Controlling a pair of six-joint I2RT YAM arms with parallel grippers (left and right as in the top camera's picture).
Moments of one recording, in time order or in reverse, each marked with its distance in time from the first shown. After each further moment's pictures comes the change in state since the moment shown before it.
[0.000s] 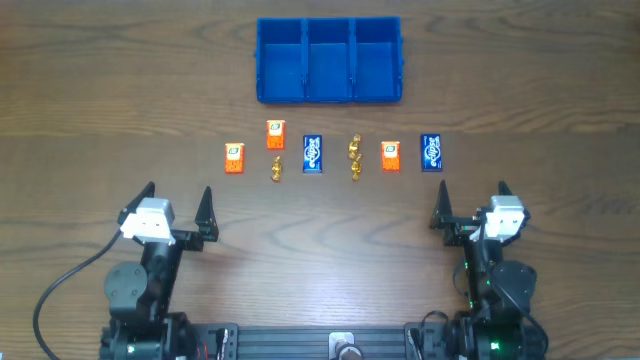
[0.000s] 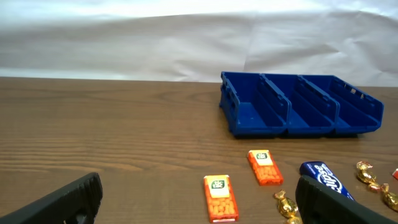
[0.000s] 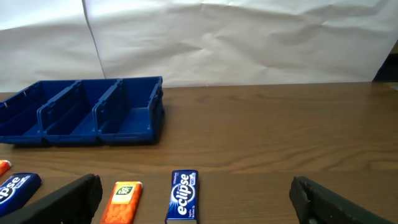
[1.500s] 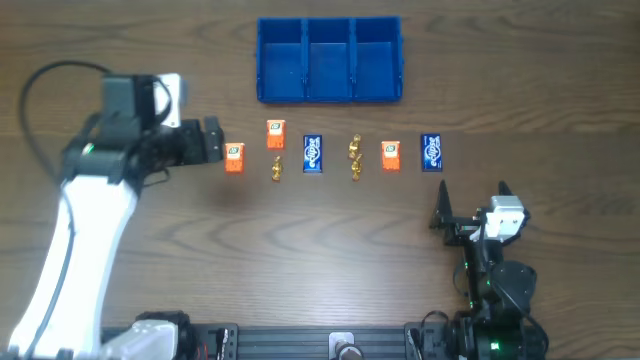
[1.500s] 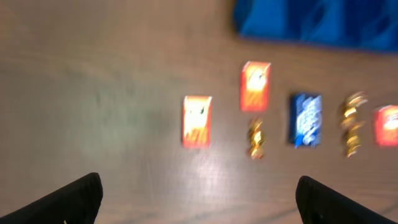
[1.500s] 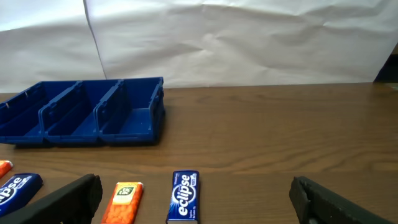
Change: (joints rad) left arm -0.092 1.319 1.143 -0.780 -0.022 -0.107; right arm 0.000 -0.003 0.000 0.000 -0.003 0.000
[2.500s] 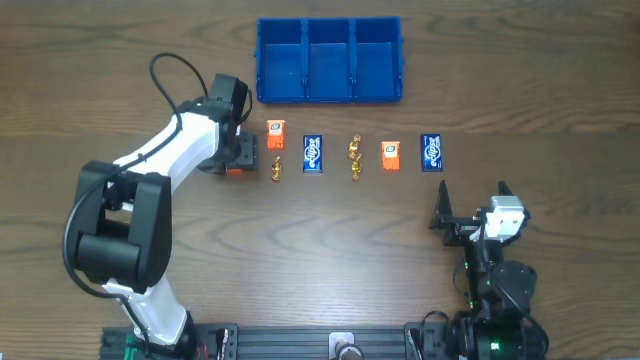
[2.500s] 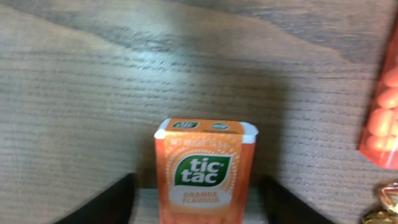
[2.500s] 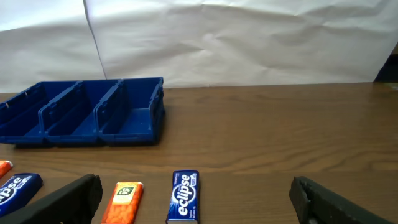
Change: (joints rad) left arm -0.166 0.590 0.011 0.218 -0.201 -0.100; right arm 0.000 0.000 0.000 0.000 0.000 0.000
